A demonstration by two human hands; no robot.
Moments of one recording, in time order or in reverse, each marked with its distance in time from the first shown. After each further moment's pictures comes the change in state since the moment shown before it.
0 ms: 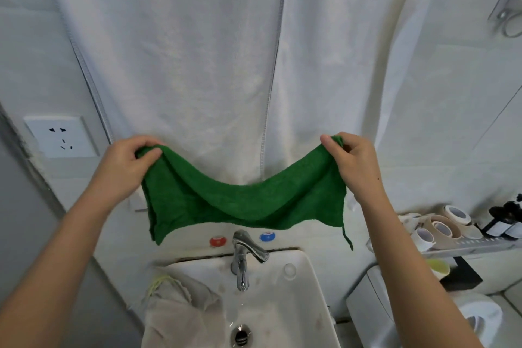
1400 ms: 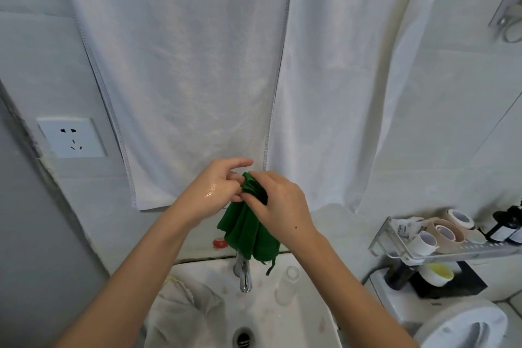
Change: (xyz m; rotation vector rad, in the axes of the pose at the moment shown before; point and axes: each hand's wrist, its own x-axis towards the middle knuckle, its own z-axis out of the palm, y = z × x) left_hand -0.031 0.077 0.079 -0.267 -0.436 -0.263; right_hand -0.072 -0.024 0.094 -0.386 -0.220 -0.417
